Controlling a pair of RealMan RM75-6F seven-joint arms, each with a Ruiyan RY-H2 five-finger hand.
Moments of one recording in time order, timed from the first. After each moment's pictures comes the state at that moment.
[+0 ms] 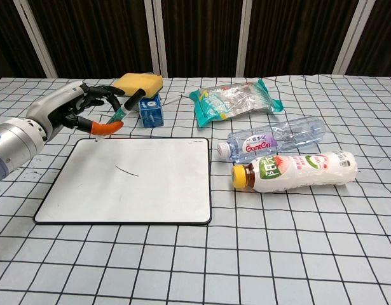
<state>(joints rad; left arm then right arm) -0.64 -1.78 -0.26 -1.08 1.37 1.04 -0.57 0.11 -1.14 0.03 -1.62 -1.54 1.44 0.03</state>
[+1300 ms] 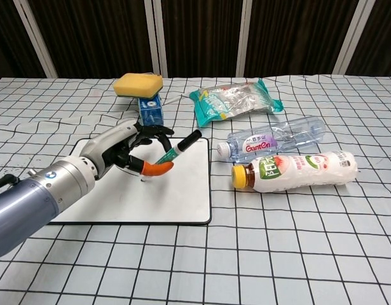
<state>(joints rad) -0.66 -1.91 -0.22 -1.17 1.29 0.98 -0.42 0.11 -1.13 0.03 -1.62 -1.53 1.43 0.04</state>
